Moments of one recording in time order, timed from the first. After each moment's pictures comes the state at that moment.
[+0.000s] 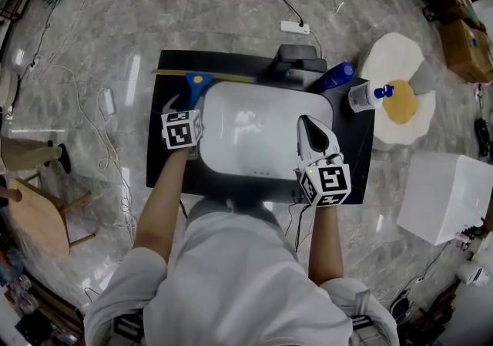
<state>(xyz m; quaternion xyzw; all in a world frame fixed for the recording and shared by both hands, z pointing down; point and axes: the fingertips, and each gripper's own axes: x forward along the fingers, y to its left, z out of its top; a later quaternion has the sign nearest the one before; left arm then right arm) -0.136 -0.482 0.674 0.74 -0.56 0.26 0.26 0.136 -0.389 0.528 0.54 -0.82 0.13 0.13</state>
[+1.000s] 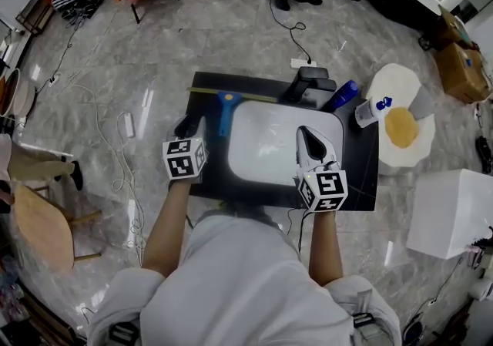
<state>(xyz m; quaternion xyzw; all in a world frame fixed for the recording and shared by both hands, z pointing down) -0.204 -0.420 0.549 0.78 -0.58 0.17 0.19 0.059 -0.355 0.469 0.54 -0.83 0.09 0.09</state>
